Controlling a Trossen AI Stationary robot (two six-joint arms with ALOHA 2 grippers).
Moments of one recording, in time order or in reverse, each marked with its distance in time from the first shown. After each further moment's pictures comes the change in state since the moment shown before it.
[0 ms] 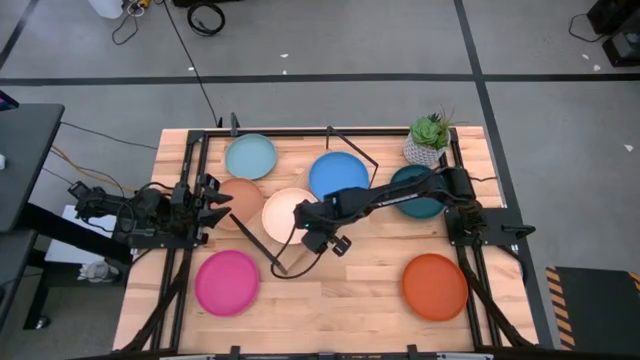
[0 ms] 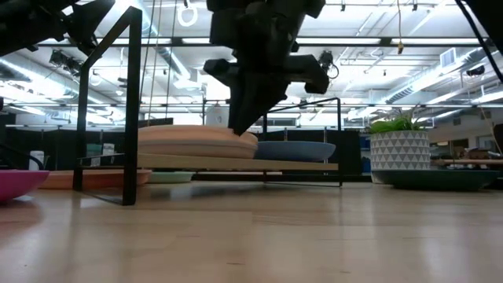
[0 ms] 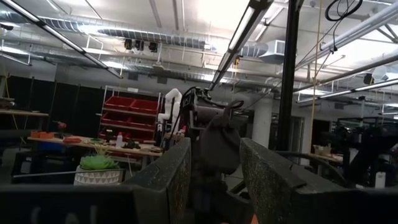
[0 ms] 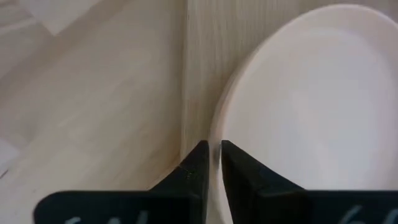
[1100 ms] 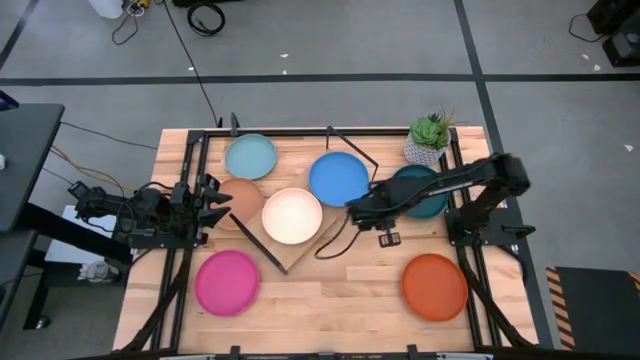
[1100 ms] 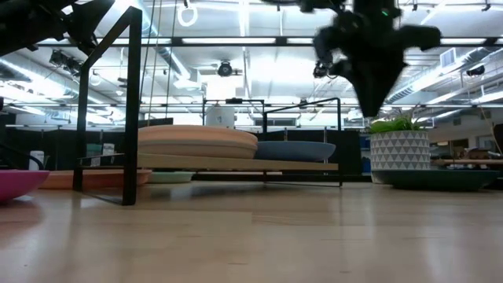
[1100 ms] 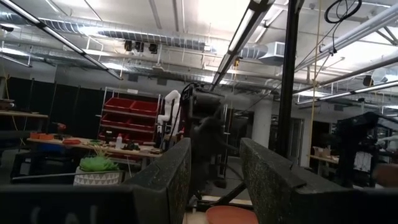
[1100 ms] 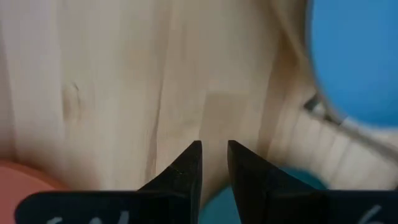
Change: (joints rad) left arm 0.000 0.000 0.000 0.007 0.000 0.000; right arm 0.011 -0.418 -0.395 -0.429 0.177 0.754
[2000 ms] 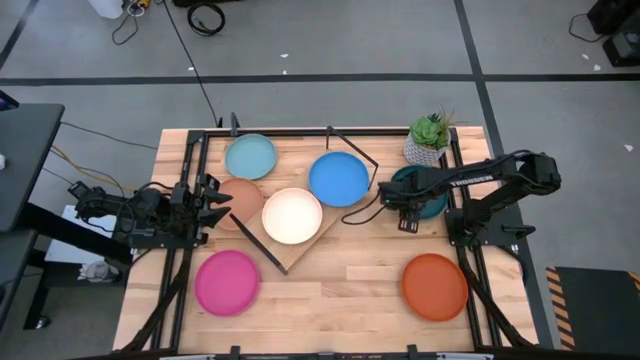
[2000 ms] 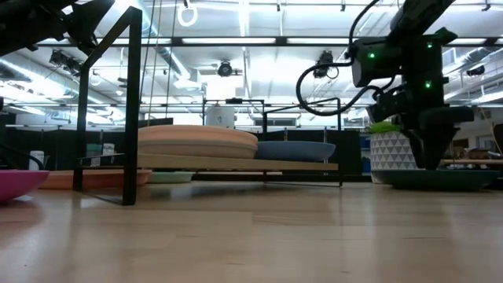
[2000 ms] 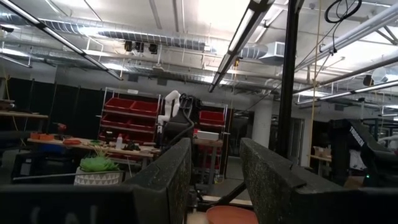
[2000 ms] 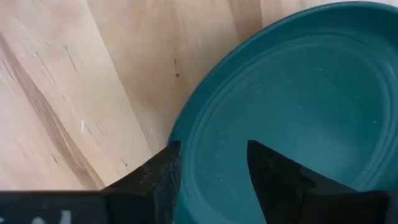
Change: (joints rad) left arm 0.000 0.000 0.000 0.000 0.000 0.002; right arm -0.250 -0.271 -0.563 0.248 -0.009 0.166
